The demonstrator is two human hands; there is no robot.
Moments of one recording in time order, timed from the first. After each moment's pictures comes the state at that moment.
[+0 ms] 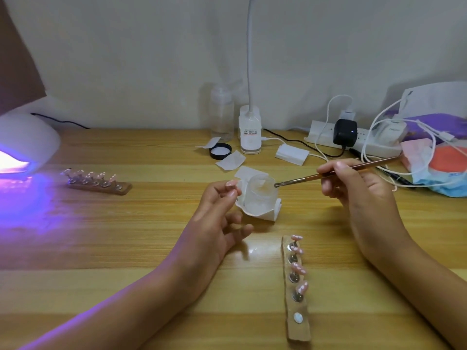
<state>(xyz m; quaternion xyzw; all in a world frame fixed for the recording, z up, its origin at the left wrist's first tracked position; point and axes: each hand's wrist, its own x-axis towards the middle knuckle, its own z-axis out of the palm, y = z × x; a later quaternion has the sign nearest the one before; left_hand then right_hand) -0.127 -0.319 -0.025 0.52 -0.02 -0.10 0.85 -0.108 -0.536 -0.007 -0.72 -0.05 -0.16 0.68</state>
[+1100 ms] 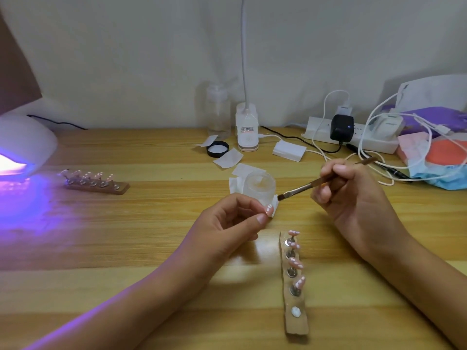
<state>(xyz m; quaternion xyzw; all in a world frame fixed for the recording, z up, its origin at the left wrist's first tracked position) -0.135 -0.320 -0.024 0.65 -0.15 -0.10 0.74 -0.103 -0.538 -0.011 -0.54 -0.08 -0.03 0.84</state>
